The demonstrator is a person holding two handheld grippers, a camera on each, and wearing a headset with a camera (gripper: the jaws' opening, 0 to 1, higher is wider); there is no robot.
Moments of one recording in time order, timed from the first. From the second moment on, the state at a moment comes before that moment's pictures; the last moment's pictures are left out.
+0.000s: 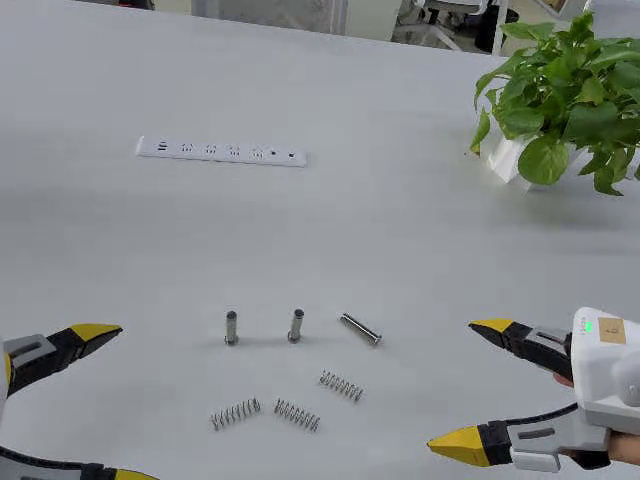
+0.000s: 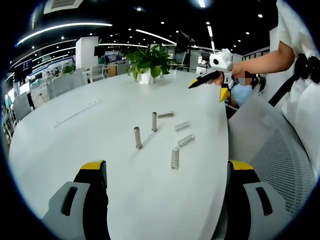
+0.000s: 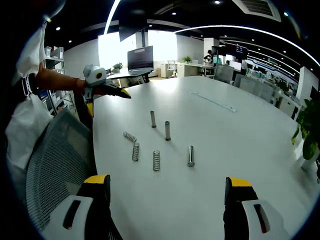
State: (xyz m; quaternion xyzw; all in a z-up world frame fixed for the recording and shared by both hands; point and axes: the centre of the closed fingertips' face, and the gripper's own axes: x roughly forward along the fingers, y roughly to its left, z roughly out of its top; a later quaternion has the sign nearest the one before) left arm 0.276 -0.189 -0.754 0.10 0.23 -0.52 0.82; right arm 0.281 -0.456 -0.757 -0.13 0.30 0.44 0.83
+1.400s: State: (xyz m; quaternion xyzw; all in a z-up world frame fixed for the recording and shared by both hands) left arm 0.293 -0.191 -0.754 0.07 0.22 -0.52 0.82; right arm 0.350 -0.400 -0.752 -0.15 0.36 0.47 0.79
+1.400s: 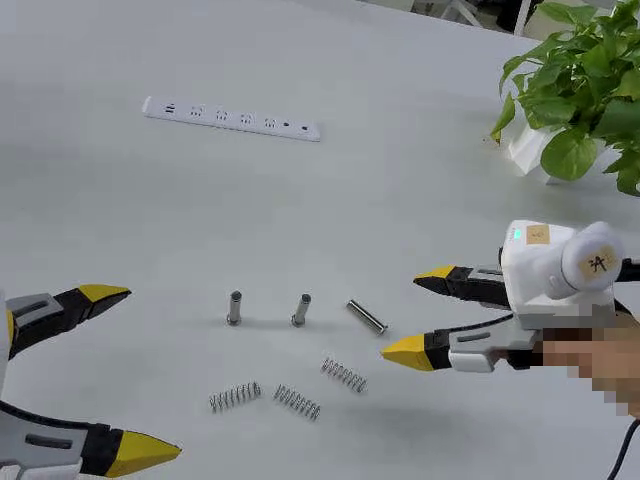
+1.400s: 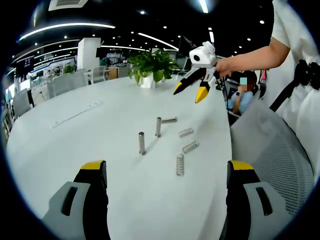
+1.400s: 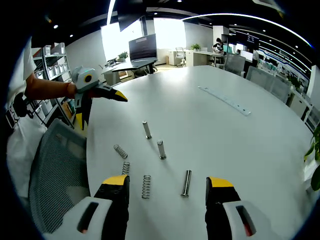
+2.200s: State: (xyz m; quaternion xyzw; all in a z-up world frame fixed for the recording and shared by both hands) left arm 0.300 -0.193 -0.754 0.06 0.21 -0.52 0.83; right arm 0.378 -0.380 -0.788 -0.18 0.44 0.44 0.76
